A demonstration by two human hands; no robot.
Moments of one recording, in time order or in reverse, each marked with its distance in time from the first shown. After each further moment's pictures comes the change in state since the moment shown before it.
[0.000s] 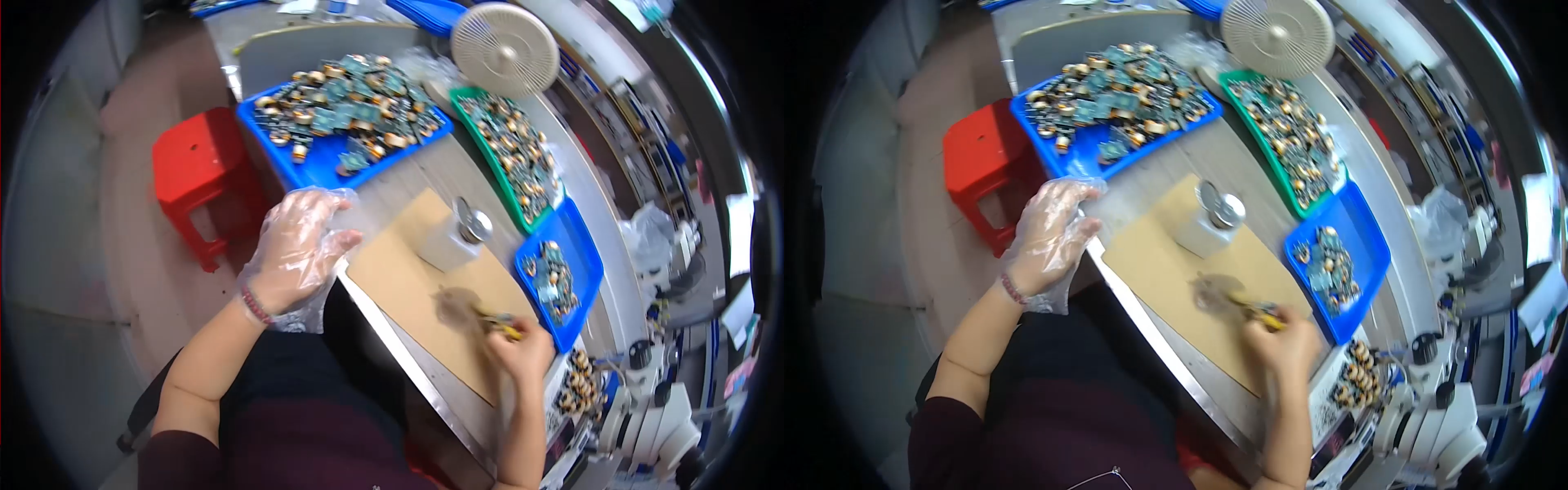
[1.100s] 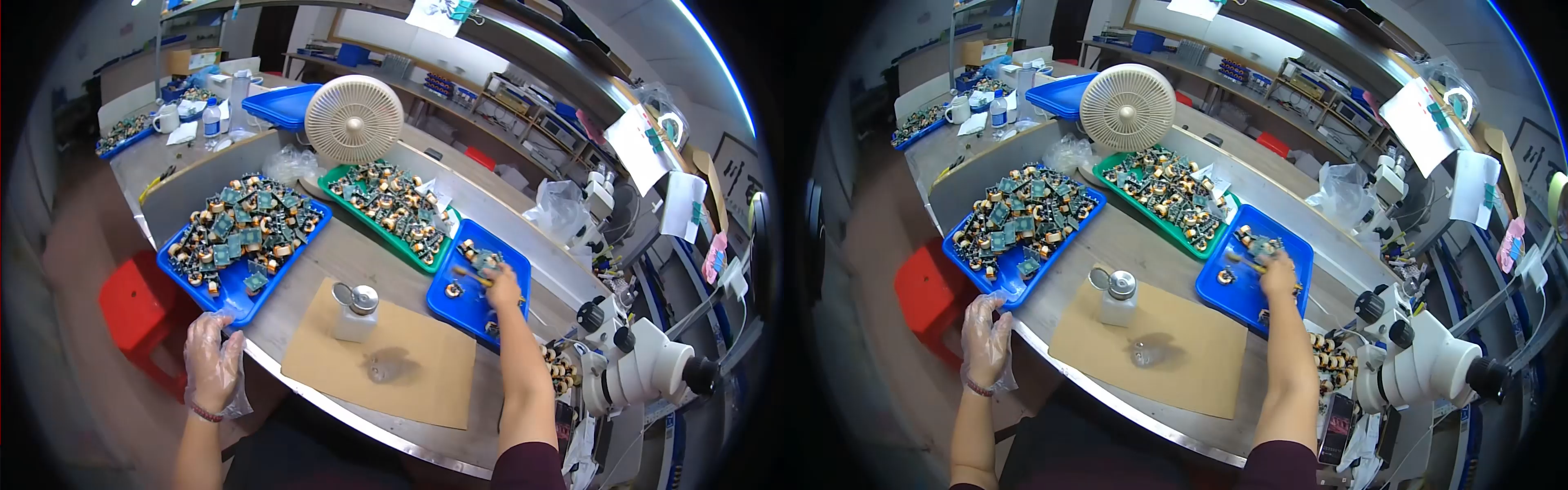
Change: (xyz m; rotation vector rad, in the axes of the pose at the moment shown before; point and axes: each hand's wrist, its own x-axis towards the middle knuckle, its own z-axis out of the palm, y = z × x) left_hand -0.002 -0.017 -0.011 0.042 0.072 -0.080; right_hand 0.179 0.133 0.009 -0.293 0.262 0.102
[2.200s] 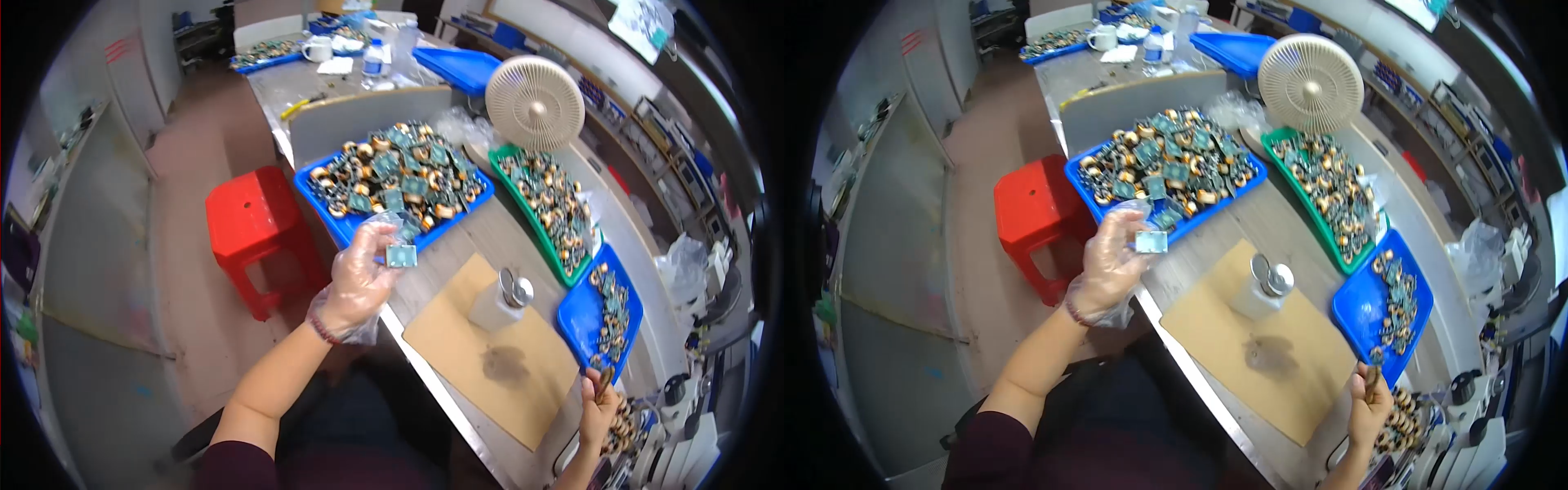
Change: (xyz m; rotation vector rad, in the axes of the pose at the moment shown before) left_hand 0.031 -0.011 0.047 -0.749 0.116 -0.144; right_hand -0.173 -0.024 -0.088 1.094 -0.191 0.012
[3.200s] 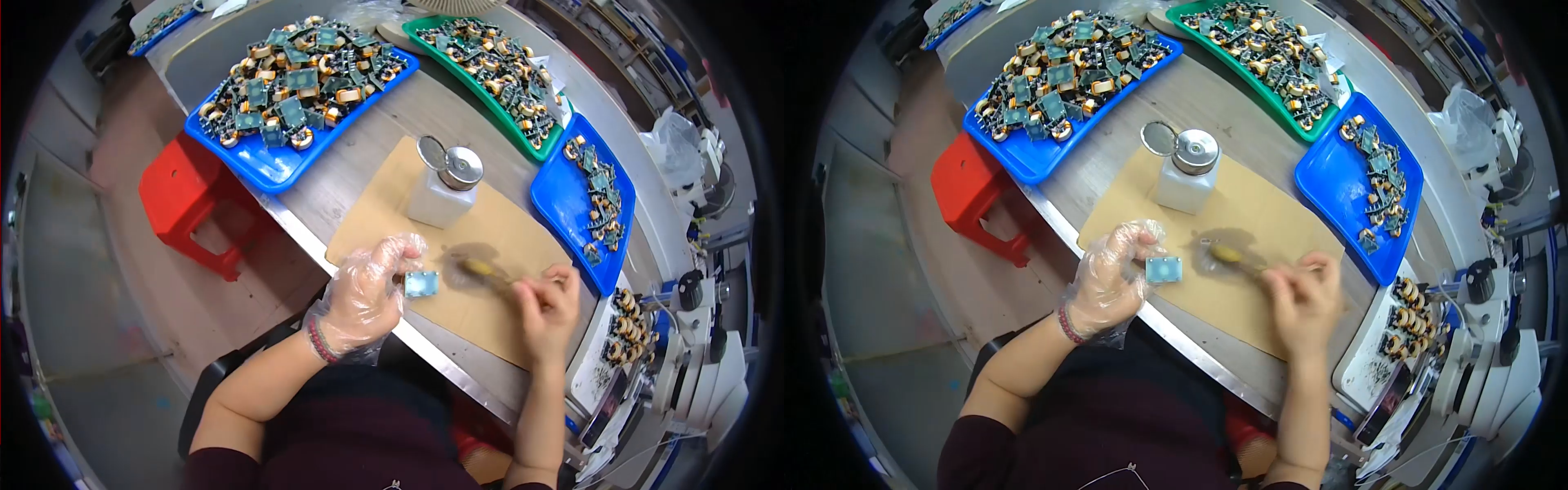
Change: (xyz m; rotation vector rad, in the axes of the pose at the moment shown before) left_hand -0.086 0.031 0.074 0.135 -0.488 -0.047; right_hand -0.017 0.000 0.072 -0.335 0.056 -0.352
